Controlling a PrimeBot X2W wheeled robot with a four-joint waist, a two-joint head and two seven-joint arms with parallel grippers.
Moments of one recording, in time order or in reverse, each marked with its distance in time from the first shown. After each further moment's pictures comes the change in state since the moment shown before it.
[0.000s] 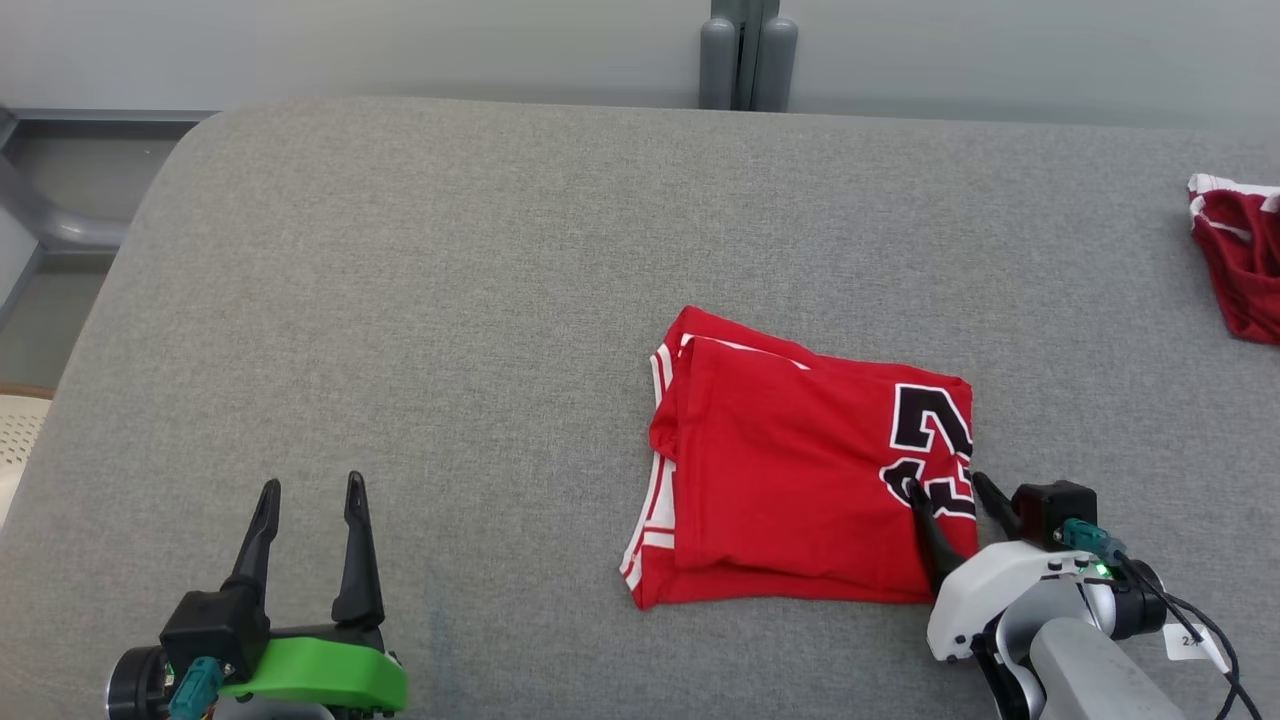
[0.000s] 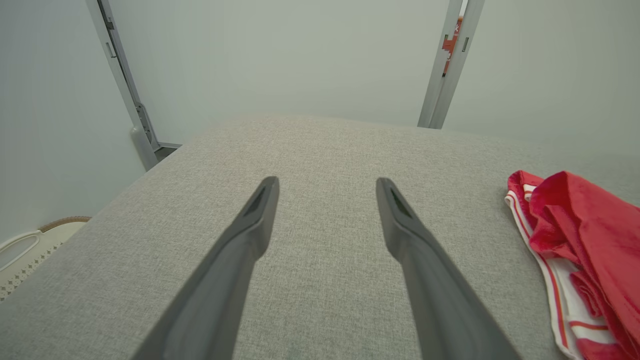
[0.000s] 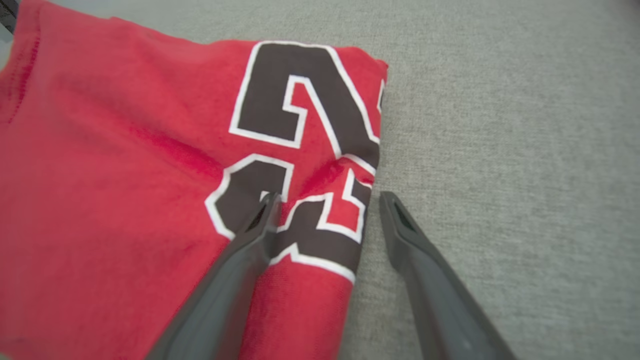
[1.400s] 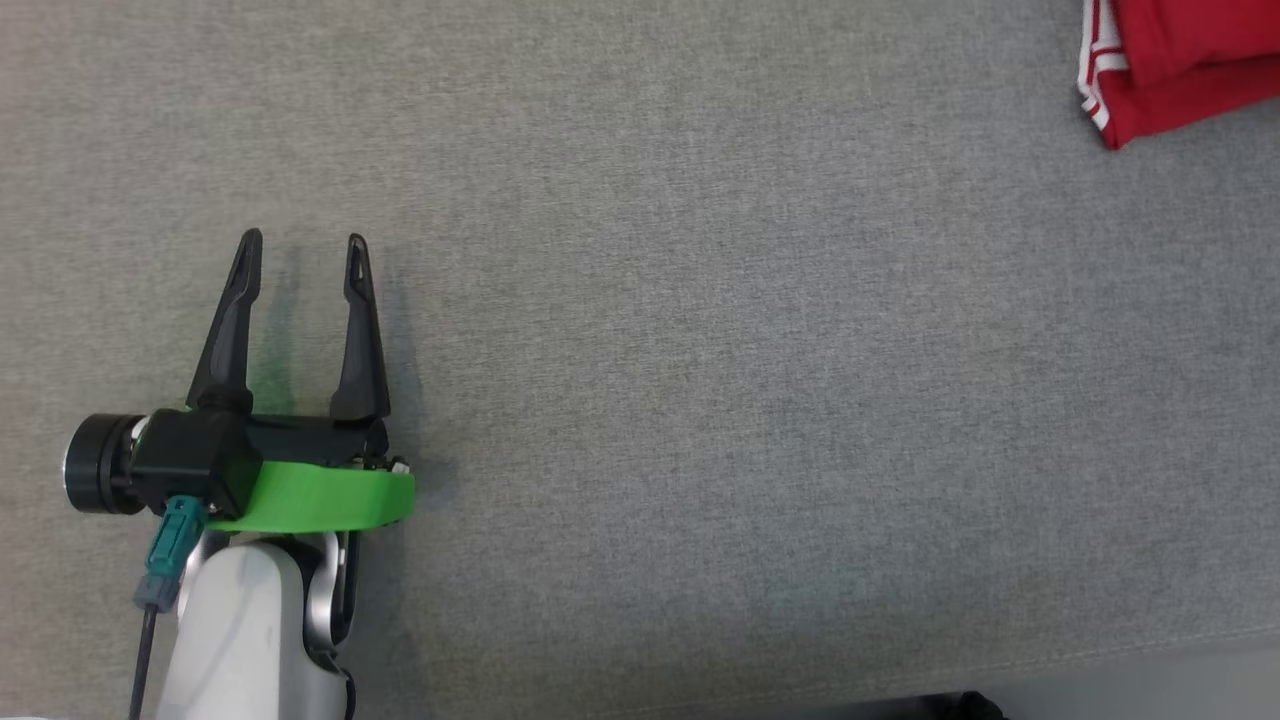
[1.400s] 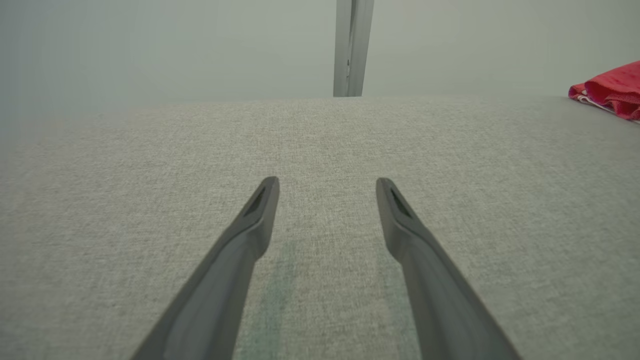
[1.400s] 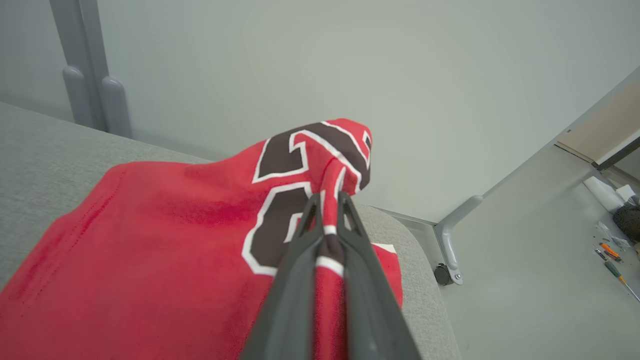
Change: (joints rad) left arm -0.272 -0.001 -0.048 -0.131 0.083 -0.005 0.000; right arm -0.760 -0.676 0.252 -0.085 0.242 0.001 0.095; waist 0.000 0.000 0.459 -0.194
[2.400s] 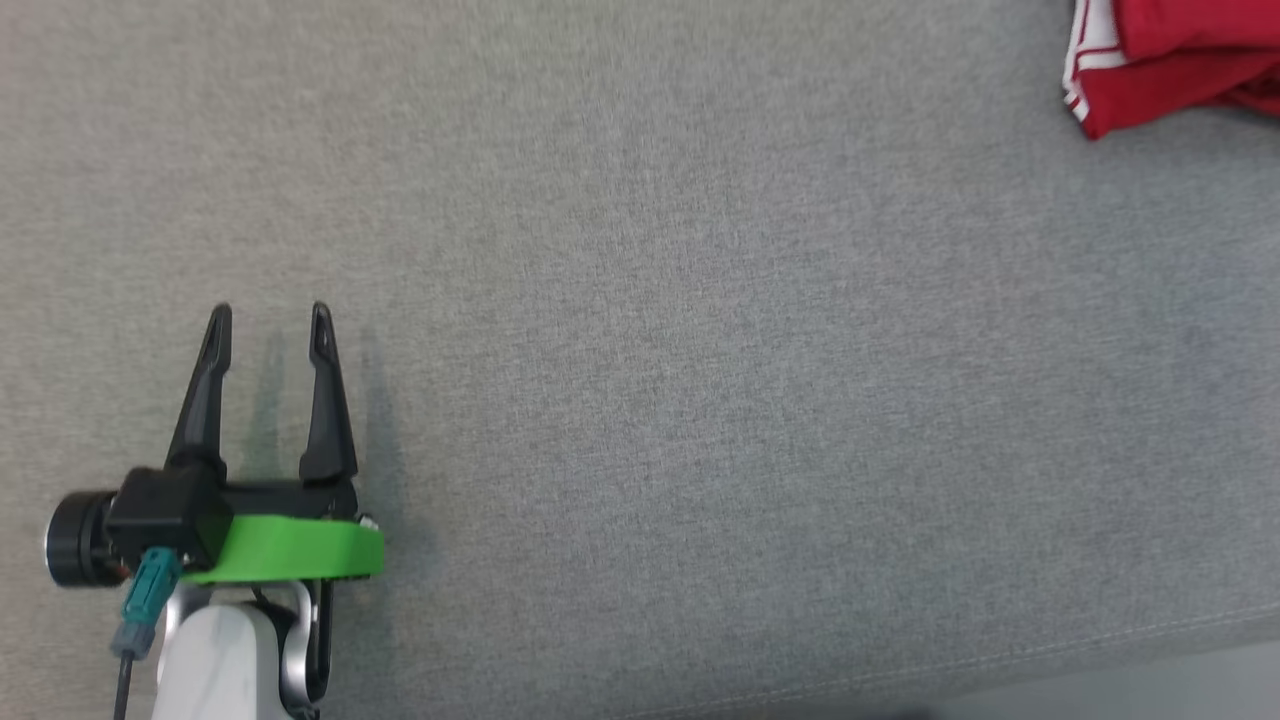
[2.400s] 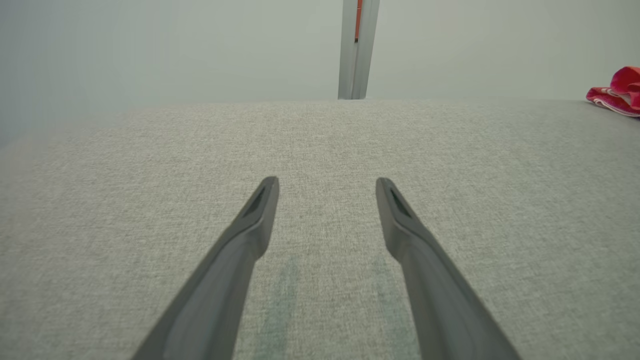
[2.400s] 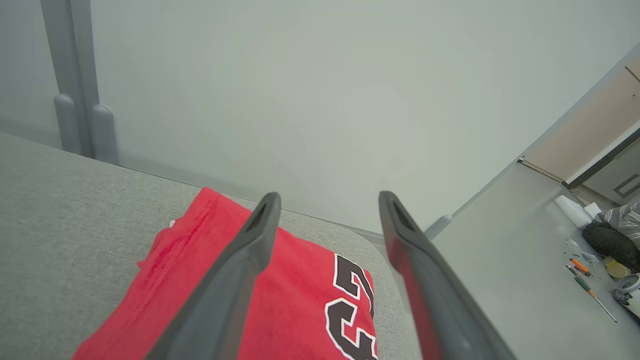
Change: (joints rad) left arm 0.084 0.001 0.065 0.015 -0.007 -0.012 0.000; right arm -0.077 0.057 0.113 0.129 -0.008 0.000 -0.094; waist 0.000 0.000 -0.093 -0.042
